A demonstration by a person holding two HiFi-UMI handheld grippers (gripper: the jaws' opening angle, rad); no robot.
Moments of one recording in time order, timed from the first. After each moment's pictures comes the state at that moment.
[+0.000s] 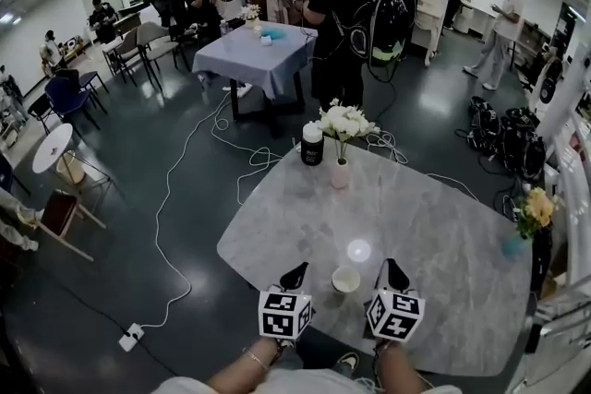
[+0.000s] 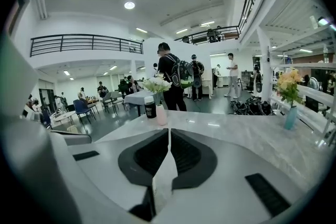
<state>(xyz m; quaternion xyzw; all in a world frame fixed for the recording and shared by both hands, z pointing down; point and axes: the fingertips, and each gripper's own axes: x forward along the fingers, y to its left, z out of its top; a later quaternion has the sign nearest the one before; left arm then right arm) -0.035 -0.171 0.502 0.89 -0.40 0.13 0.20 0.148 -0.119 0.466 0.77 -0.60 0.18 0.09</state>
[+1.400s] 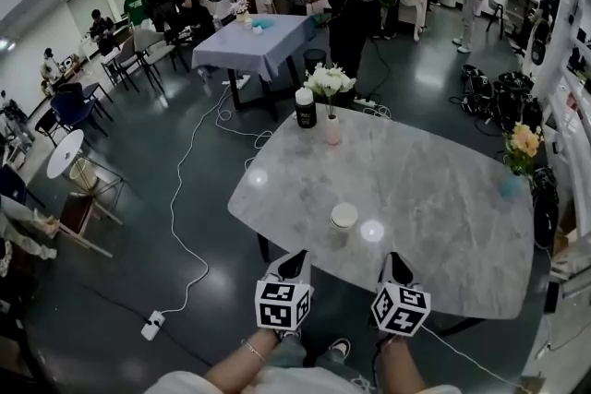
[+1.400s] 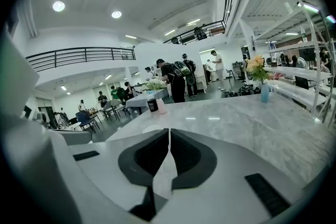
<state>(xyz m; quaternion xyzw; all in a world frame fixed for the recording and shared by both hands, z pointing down) -0.074 -0.029 0.490 0.89 -0.38 0.16 0.17 0.111 0.046 0.485 0.78 -0.59 0.23 0.03</state>
